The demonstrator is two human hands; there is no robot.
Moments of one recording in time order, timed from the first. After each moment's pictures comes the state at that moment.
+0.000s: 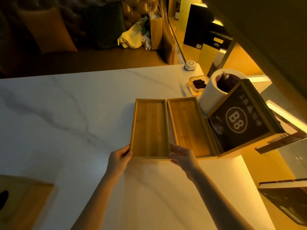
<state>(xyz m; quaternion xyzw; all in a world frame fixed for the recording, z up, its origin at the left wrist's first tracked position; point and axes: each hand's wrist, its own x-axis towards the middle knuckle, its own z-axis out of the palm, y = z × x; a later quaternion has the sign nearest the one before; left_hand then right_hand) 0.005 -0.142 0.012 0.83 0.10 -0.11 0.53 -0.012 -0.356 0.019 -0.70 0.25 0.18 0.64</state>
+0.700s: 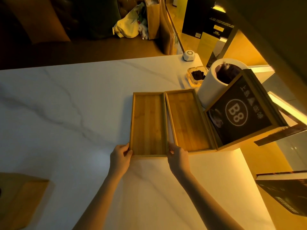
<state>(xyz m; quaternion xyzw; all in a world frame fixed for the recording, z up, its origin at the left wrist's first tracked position) 0.004 -0.151 -0.020 0.92 0.08 -0.11 0.37 -0.022 -0.332 -0.010 -0.90 0.20 0.07 0.39</state>
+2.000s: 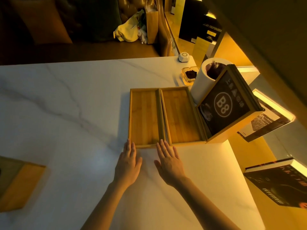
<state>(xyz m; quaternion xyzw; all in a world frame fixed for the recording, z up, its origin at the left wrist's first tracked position) -0.060 -0.186 -0.035 0.97 -0.04 -0.14 0.20 -0.075 -0.342 -0.024 -0.98 -0.05 0.16 0.15</state>
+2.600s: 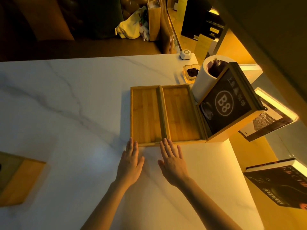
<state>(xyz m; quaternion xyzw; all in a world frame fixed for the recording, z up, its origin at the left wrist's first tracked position) -0.065 -0.194 -0.037 0.96 -0.05 -0.12 0.25 -0.080 -0.355 -0.026 -0.98 -0.06 0.15 0.14</state>
